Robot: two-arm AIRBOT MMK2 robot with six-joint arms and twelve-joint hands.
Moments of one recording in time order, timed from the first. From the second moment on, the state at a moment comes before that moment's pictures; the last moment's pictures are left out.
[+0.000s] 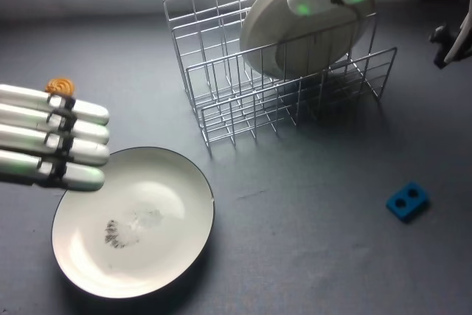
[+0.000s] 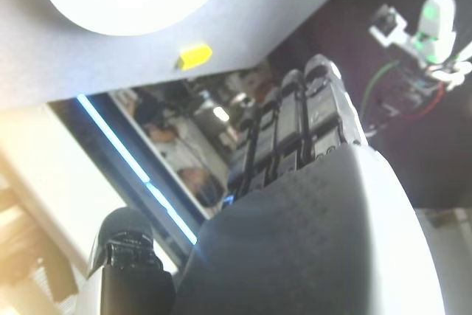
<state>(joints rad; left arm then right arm) 0.90 -0.89 1.64 1.24 -1.55 0.12 -0.27 -1.21 1.46 -1.22 0.20 0.73</state>
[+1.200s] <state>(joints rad) 1.03 -0.90 1.67 1.15 -1.54 0.30 -0.35 -0.95 0.86 -0.37 0.49 -0.98</state>
